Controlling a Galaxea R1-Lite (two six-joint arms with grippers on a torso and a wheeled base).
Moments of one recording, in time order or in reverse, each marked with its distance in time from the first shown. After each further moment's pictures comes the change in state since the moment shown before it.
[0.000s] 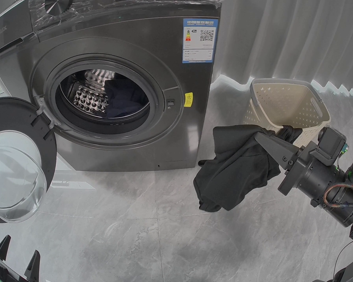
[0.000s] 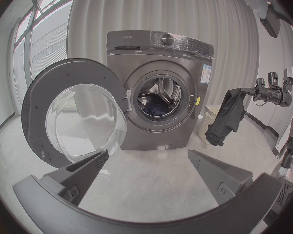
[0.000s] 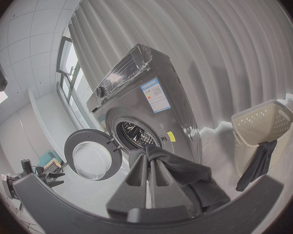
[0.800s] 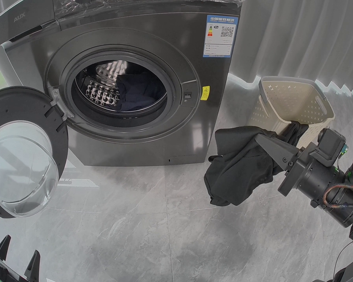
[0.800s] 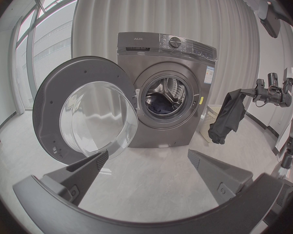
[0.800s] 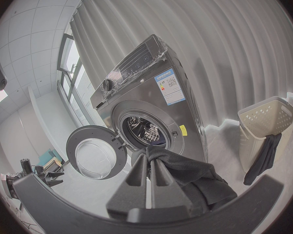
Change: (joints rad) left arm 0.000 0.000 0.000 0.000 0.000 -0.001; right arm -0.004 0.001 0.006 0.002 0.000 -0.001
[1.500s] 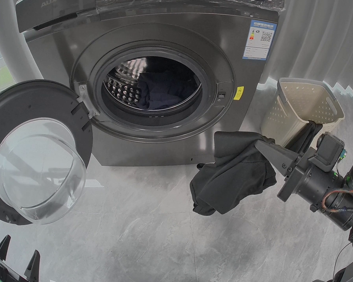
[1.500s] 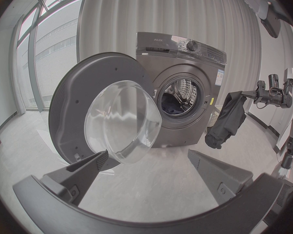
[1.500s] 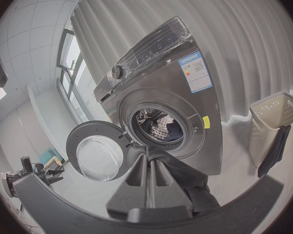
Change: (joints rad) left arm 0.001 0.000 0.000 0.000 0.001 0.000; right arm 0.002 0.000 0.024 -0.001 0.000 0.000
